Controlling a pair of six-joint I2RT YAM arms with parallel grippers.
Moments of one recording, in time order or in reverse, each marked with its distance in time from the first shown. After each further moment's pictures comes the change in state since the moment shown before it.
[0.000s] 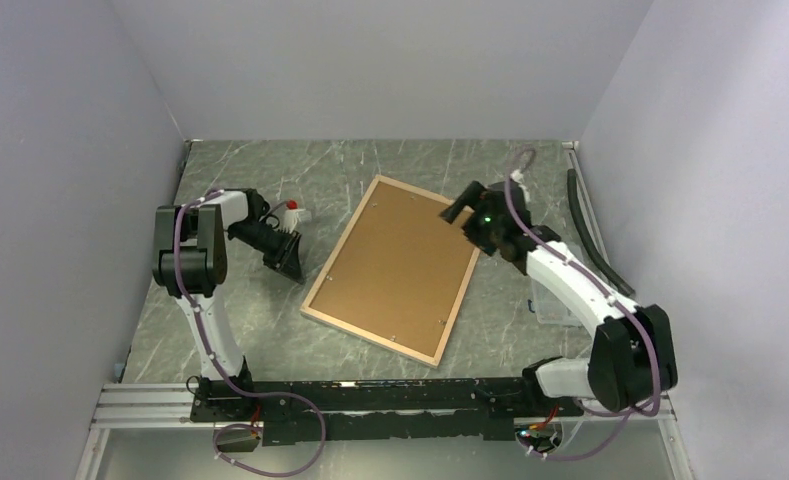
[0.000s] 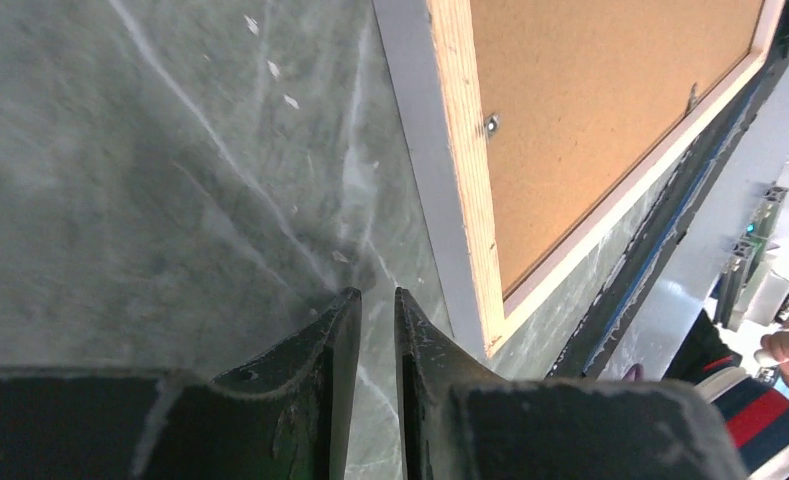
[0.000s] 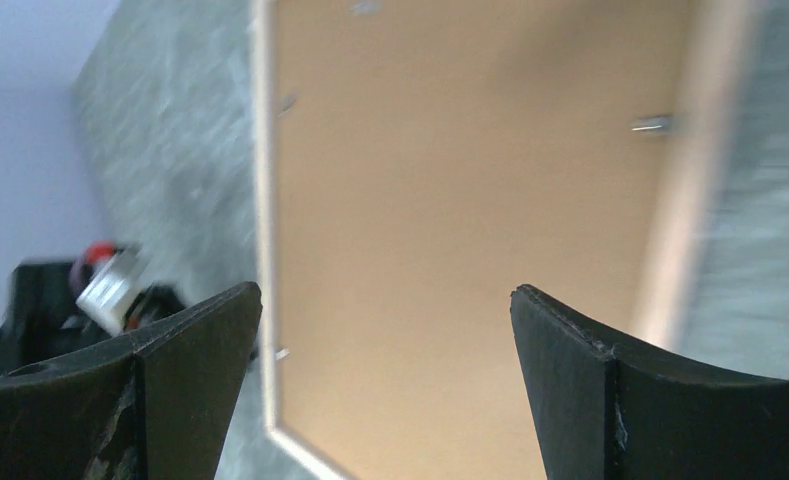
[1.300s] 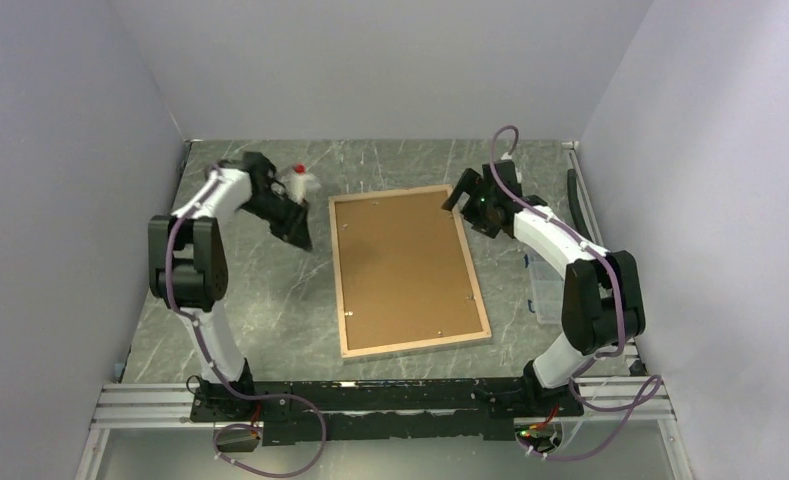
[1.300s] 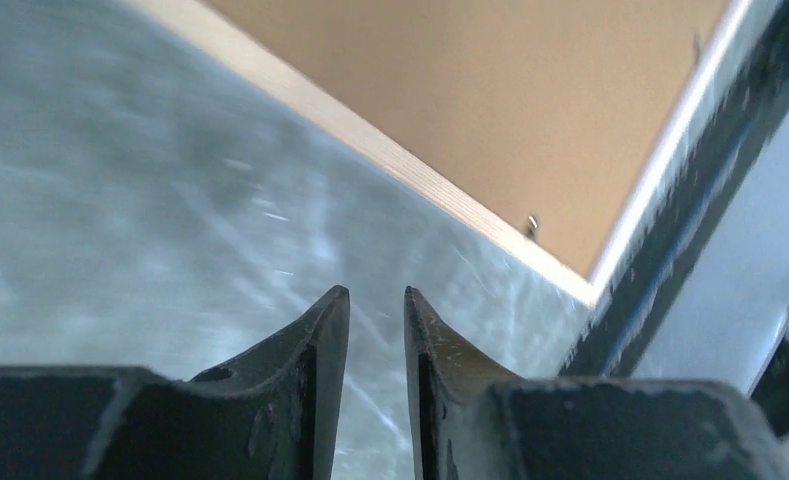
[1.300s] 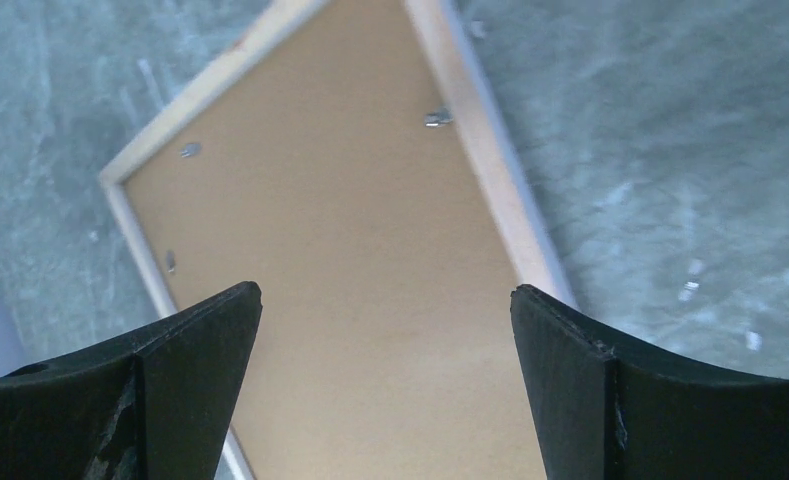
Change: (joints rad) left arm -0.166 -0.176 0.092 -0.058 -0.055 -0.042; right arm -0.149 0.282 0.187 -0.083 -0.026 -0.174
